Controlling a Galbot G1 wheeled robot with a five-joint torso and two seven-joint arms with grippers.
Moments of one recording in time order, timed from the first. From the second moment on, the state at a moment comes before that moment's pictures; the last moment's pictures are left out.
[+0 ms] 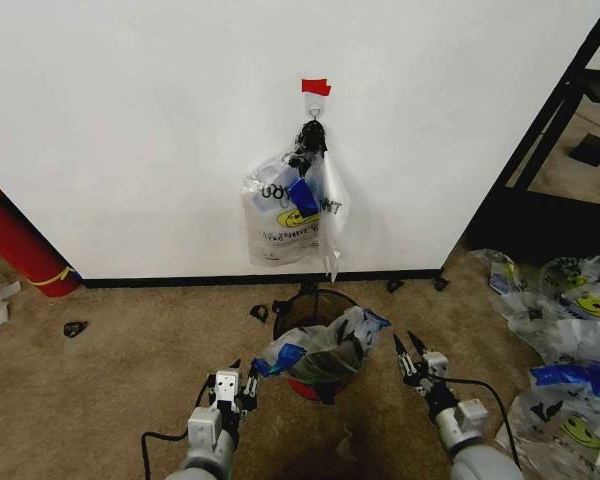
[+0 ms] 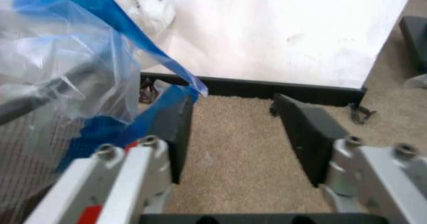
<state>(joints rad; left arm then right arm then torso) 1.64 -1.06 -0.10 -2.23 -0.38 0.26 -0.52 -1.59 1.14 0.44 1.84 0.31 0.17 0.04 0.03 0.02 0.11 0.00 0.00</state>
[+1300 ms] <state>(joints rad) 1.56 -0.88 -0.23 -2.39 -0.58 0.28 -0.45 -1.73 1.20 0.56 1.95 0.31 0.39 -0.01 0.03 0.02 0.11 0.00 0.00</state>
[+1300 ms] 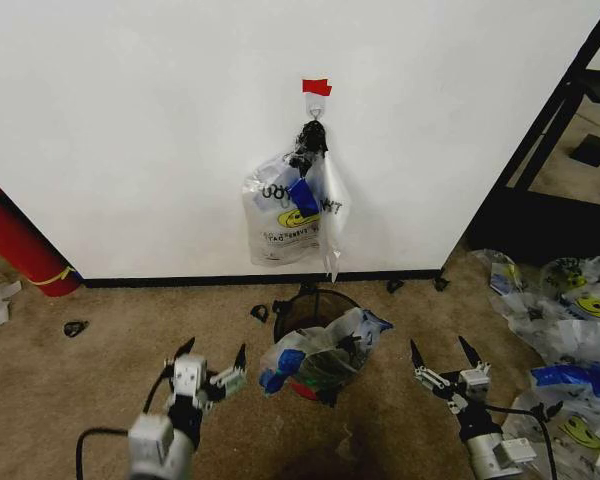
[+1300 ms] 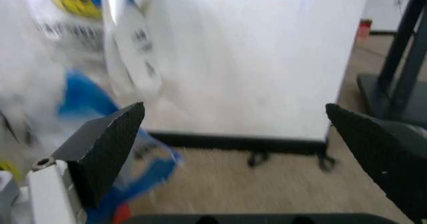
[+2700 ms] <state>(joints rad) 0.66 -0.90 0.21 -1.79 -1.21 0.68 -0.34 -1.81 1.25 0.65 2.03 0.36 0.56 -0.06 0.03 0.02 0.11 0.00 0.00</state>
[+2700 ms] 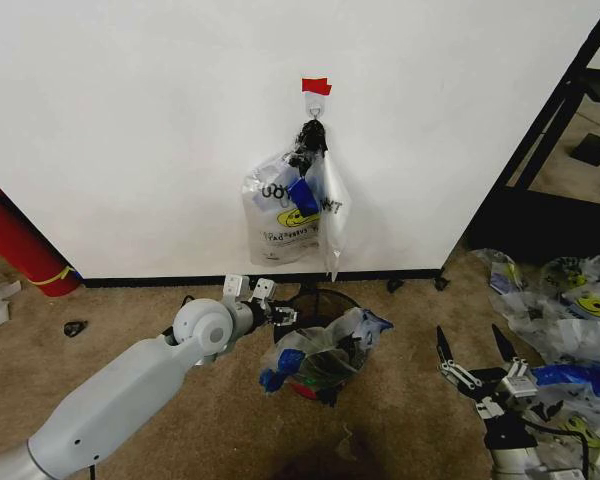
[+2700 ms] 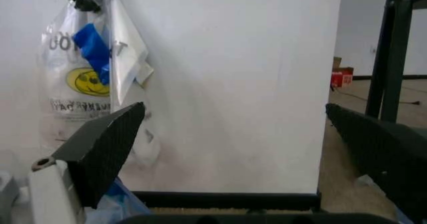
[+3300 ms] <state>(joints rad) 0.85 -0.91 0.03 -2.00 -1.45 0.64 -0.59 -1.81 1.25 0.63 2.03 0.37 0.55 -0.03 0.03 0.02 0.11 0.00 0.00</state>
